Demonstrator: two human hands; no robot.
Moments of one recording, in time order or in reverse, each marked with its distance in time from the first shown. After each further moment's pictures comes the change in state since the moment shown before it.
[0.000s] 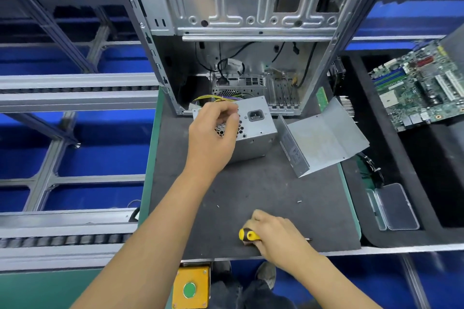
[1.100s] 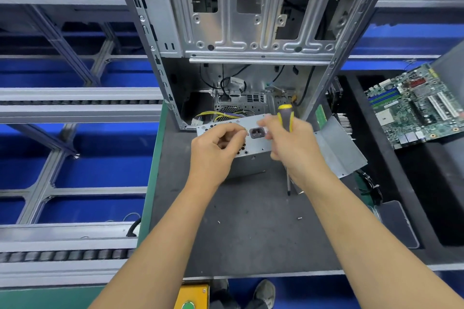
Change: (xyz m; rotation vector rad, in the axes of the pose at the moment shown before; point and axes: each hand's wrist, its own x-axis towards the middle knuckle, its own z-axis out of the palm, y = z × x) left_hand 0.005 0.006 -0.002 -0.229 -0.037 -0.235; right_hand 0.072 -0.018 -0.185 1.173 0.633 0.368
